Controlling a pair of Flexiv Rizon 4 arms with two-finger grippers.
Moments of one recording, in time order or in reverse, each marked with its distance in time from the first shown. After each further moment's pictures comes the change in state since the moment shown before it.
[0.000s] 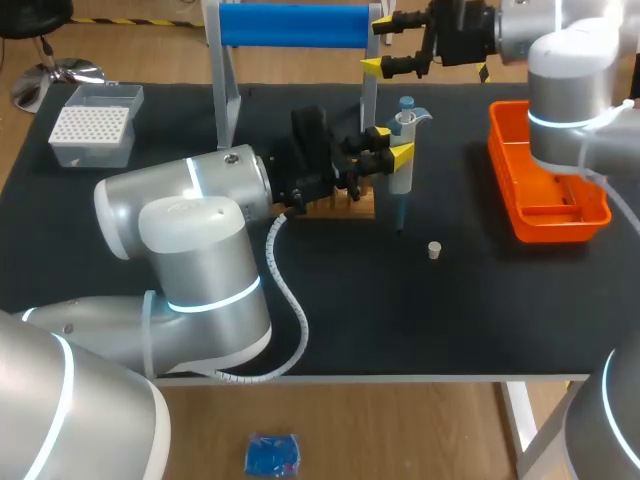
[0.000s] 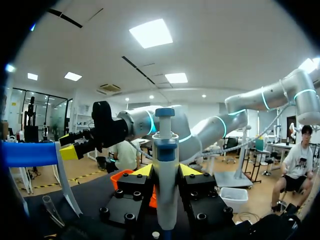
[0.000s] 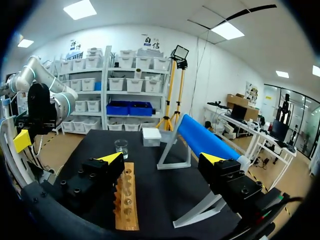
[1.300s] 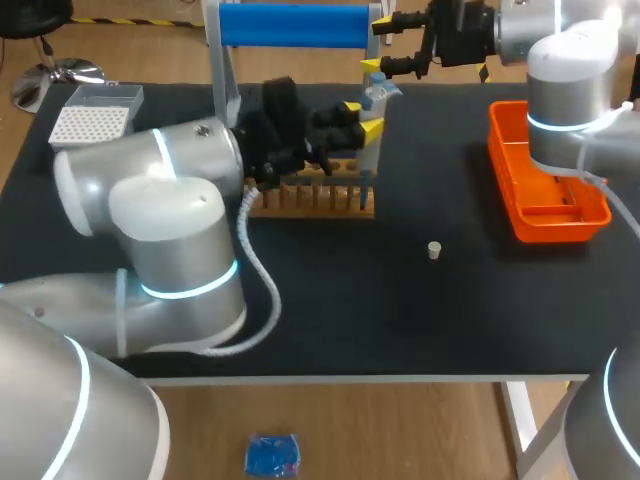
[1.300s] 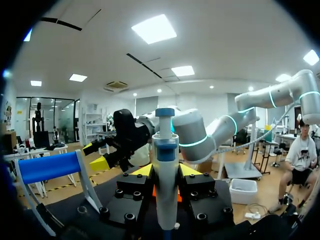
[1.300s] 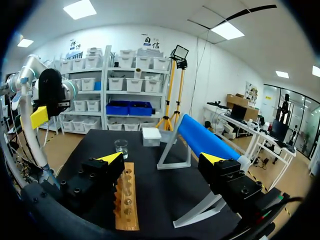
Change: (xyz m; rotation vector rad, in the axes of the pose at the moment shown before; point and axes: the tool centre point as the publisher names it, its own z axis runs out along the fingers) left arm -0.041 -0.028 -0.035 -0.077 -0.086 0.056; right arm 0.001 0.000 0.000 0.001 -0.003 -0.001
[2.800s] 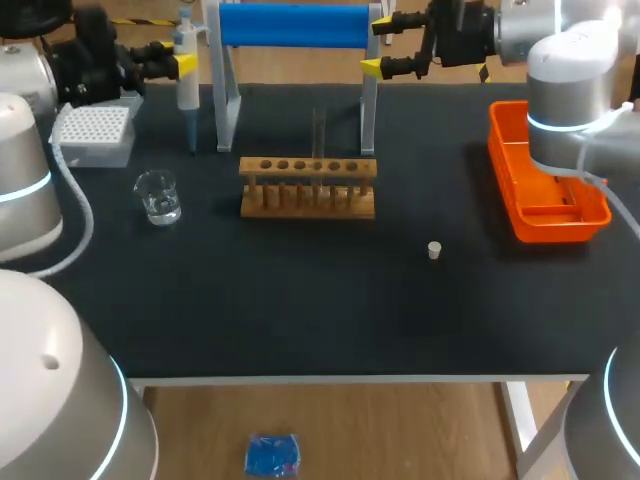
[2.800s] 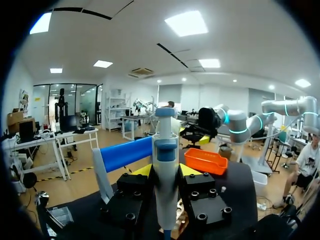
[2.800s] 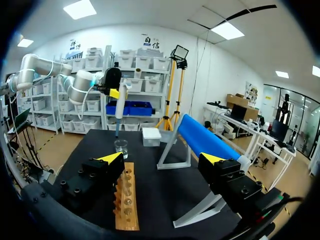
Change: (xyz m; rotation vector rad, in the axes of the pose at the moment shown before) left arm -0.225 0.004 -0.178 -0.123 -0.176 -0.076; right arm 0.000 0.000 0.000 0.000 0.000 0.000
